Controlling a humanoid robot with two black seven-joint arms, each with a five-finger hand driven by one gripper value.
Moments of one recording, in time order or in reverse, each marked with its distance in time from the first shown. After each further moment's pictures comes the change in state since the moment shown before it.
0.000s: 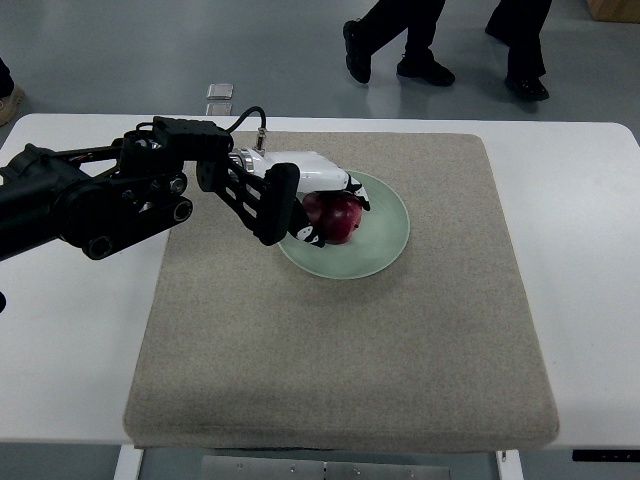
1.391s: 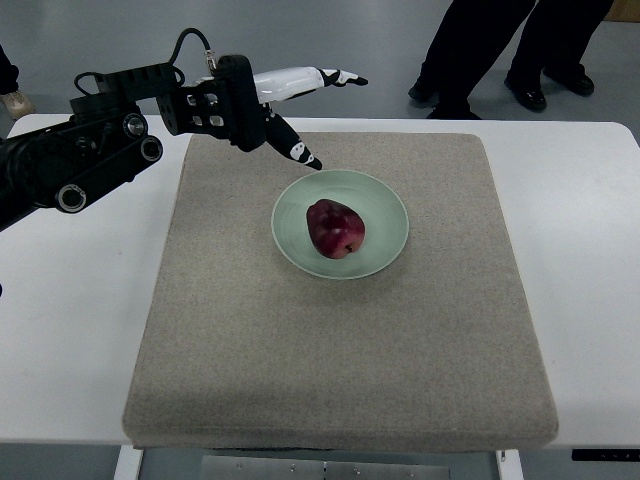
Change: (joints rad) left arm 0.026 0.057 -0.253 0.068 -0.312 0.013 0.004; right arm 0.000 0.000 0.000 0.000 0.000 0.000 0.000
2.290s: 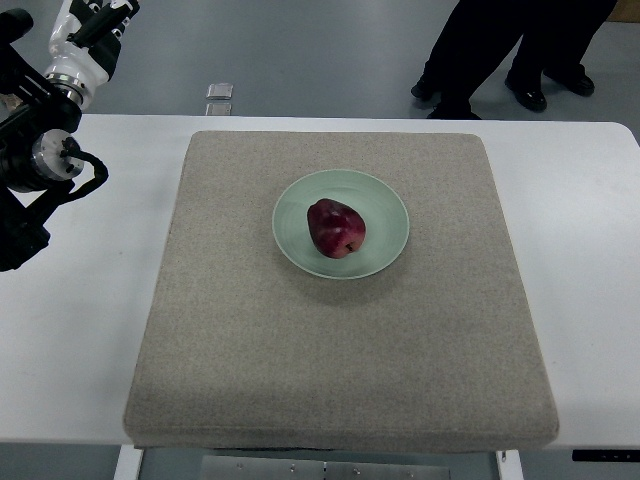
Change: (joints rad) left arm 0.194 -0.004 -0.285 0.264 -1.285 0.156 -0.083; right arm 0.000 0.000 0.000 0.000 0.000 0.000 0.000
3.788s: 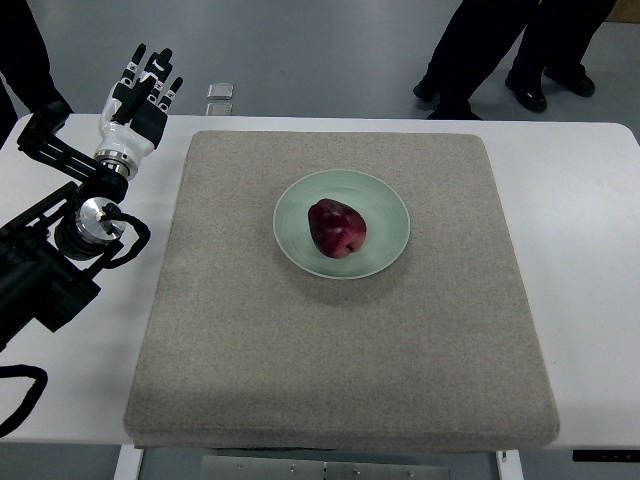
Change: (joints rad) left arm 0.166 -0.145 -0.106 0.016 -0.135 -0.150 -0.004; right arm 0.003 0.000 0.001 0.001 -0.001 0.000 0.000
